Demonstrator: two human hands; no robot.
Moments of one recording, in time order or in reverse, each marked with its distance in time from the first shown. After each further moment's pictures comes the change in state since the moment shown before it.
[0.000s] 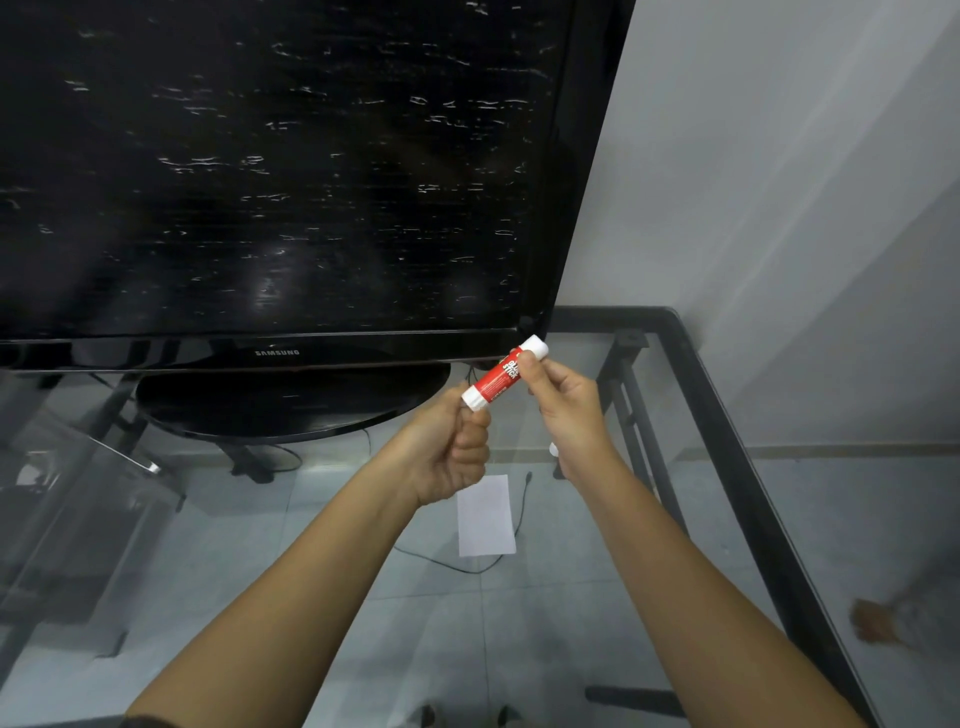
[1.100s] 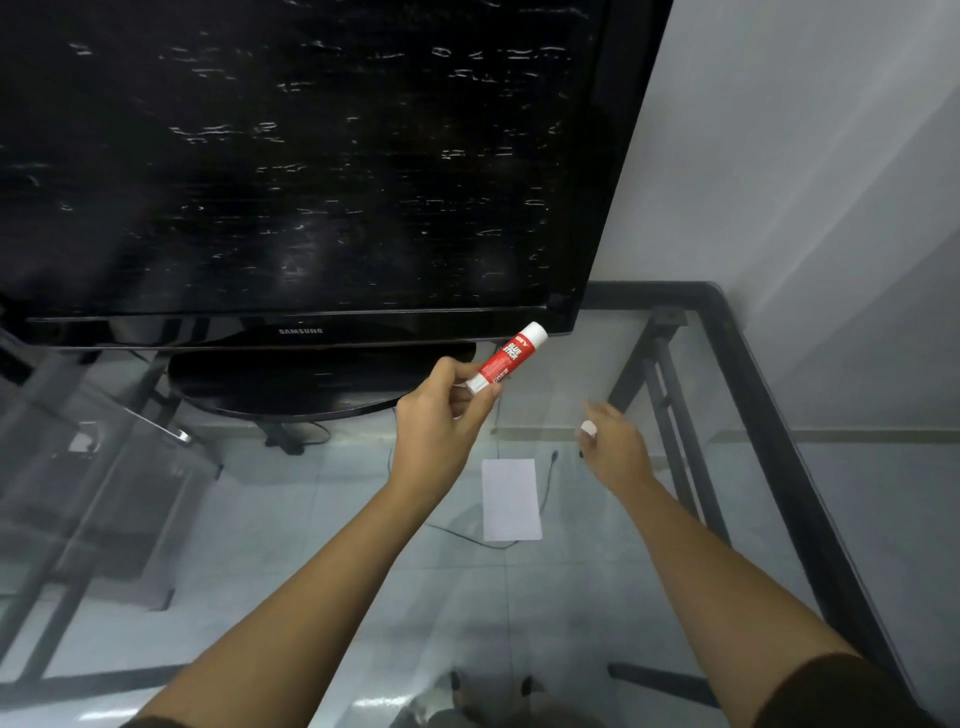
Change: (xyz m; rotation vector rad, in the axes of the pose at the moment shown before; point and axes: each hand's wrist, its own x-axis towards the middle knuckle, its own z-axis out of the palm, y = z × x) left_hand 0.005 -0.020 -0.022 0.942 0.599 0.889; right_hand 0.056 0.138 -0.058 -1.113 -0.077 0.001
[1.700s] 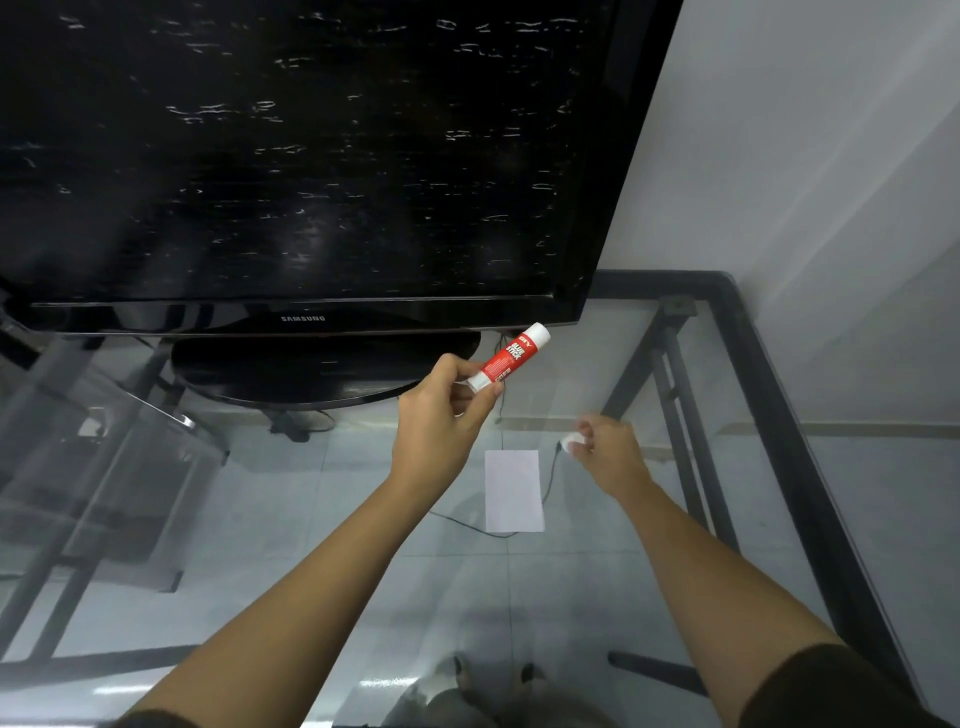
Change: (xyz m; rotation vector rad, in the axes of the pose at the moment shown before) left_hand -0.002 -0.009 0.003 0.004 -0.013 -0.035; right_hand 0.002 0.008 0.023 0.131 -0.023 0.009
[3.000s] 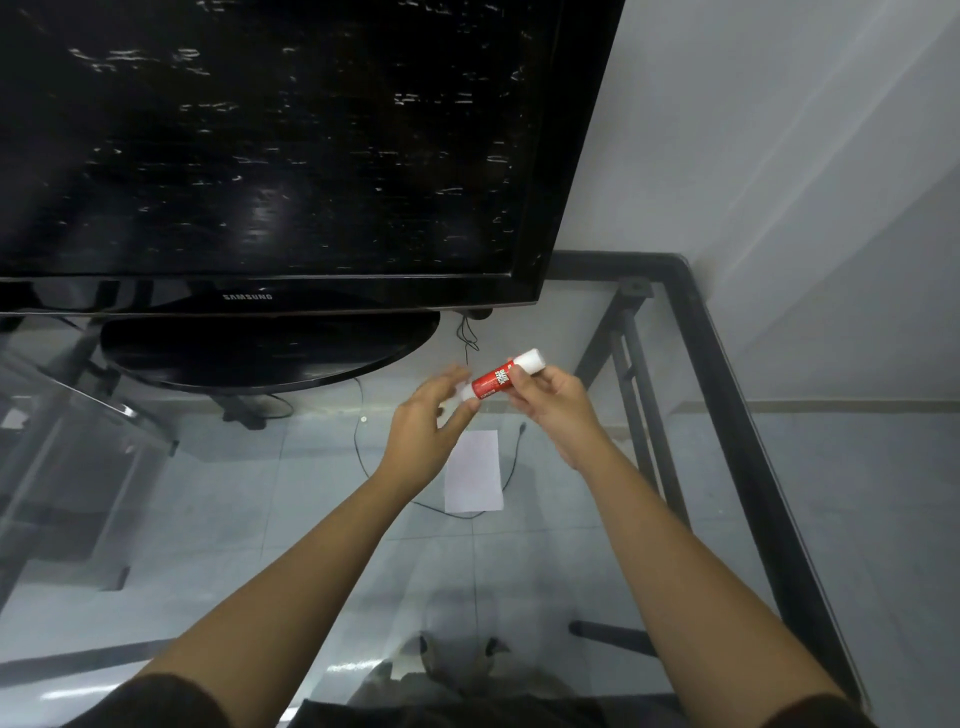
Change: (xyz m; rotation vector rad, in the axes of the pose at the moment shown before) left_hand -0.001 -0.048 0.049 0.049 -0.217 -0.021; right_hand -0.029 -0.063 -0.041 0.987 -0.134 0.116
